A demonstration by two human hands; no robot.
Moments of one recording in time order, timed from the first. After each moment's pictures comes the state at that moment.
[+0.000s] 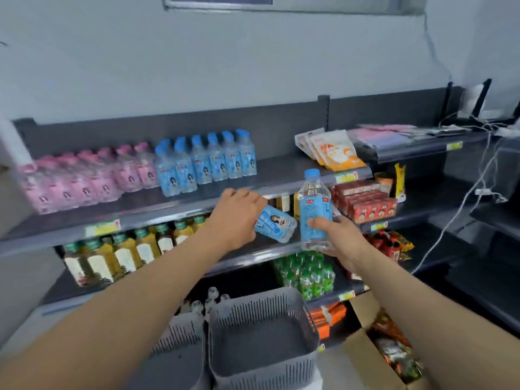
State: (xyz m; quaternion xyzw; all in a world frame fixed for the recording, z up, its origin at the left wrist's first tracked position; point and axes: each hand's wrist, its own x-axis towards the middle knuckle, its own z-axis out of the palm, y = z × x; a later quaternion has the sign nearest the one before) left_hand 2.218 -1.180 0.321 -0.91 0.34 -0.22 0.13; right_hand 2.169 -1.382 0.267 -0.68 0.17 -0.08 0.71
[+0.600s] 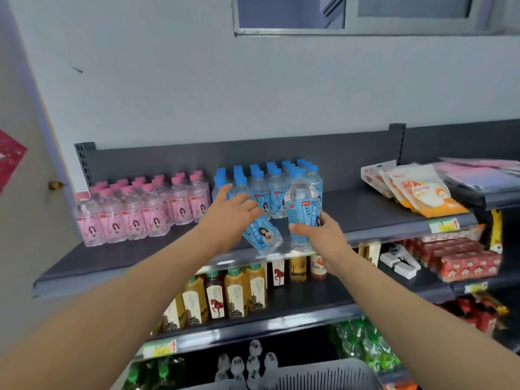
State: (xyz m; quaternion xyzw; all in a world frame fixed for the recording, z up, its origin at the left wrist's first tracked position) left_hand 2.387 -1.029 0.361 -0.90 0.28 -0.24 0.25; right_hand 2.367 -1.224 0.310 -0.67 0.02 -0.12 0.73
